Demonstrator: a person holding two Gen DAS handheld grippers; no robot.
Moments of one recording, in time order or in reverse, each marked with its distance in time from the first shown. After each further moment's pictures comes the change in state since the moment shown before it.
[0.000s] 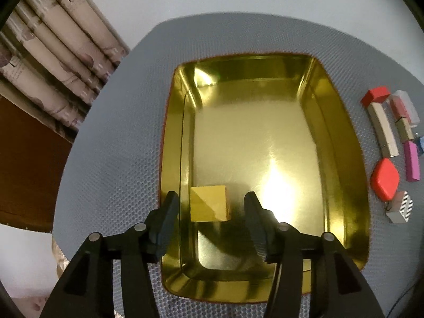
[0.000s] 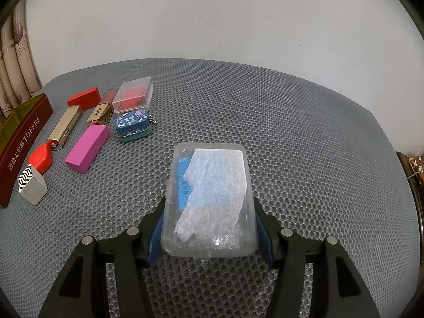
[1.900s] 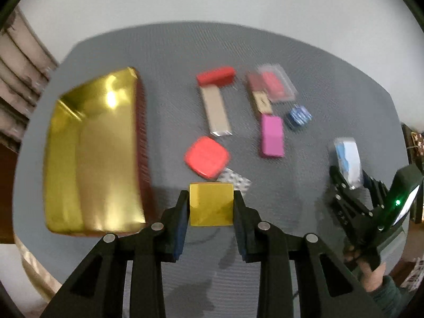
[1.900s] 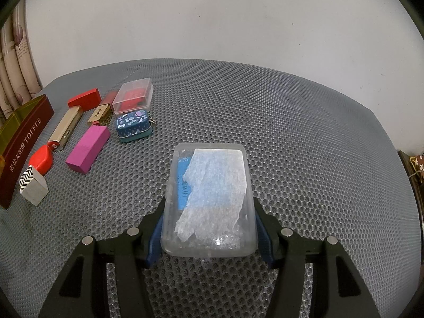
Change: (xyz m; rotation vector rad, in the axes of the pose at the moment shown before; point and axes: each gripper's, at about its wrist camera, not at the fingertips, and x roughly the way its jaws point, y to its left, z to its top) left arm -0.089 -0.166 0.001 0.121 0.047 -0.272; right arm 0.000 -0.003 -0.001 0.004 -0.001 0.011
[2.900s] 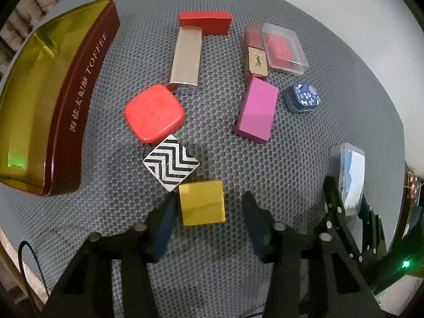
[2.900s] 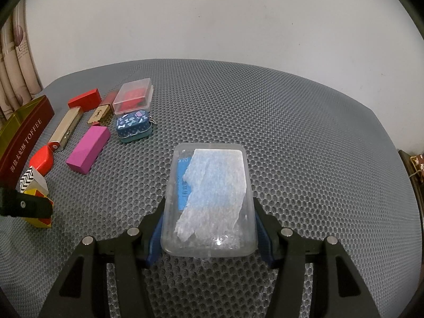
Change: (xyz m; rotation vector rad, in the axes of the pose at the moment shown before) left arm 0.082 -0.047 -0.014 -0.253 0.170 -0.083; right arm 0.007 0.004 0.006 -0.003 0.000 0.007
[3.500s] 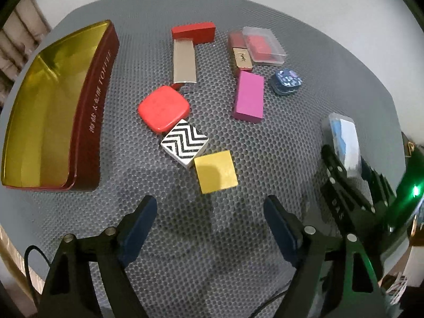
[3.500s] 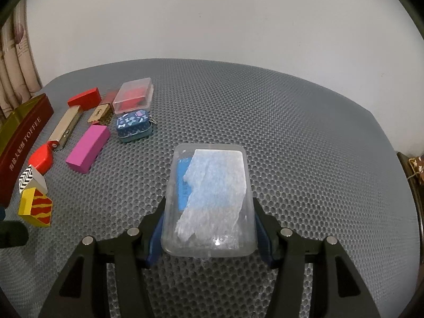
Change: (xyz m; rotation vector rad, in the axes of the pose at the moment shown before) left arm -0.021 0.006 -0.021 0.143 -0.078 0.020; right arm 0.019 0.029 0.023 -0.008 0.003 -0.013
